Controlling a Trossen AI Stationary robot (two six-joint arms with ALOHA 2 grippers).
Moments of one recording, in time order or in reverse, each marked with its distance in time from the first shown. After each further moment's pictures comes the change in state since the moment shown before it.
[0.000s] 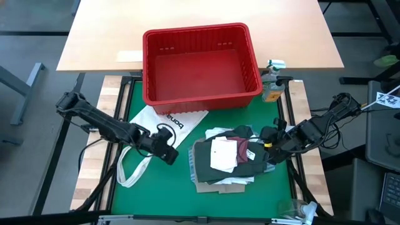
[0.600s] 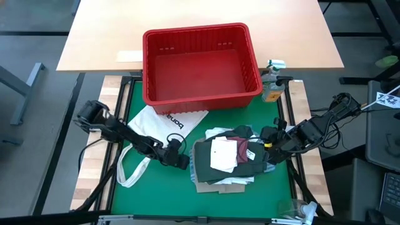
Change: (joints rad) left arm 0.001 0.374 -0.220 0.711 0.021 -0.240; right arm 0.000 0.000 0.000 -0.006 0.000 -0.003
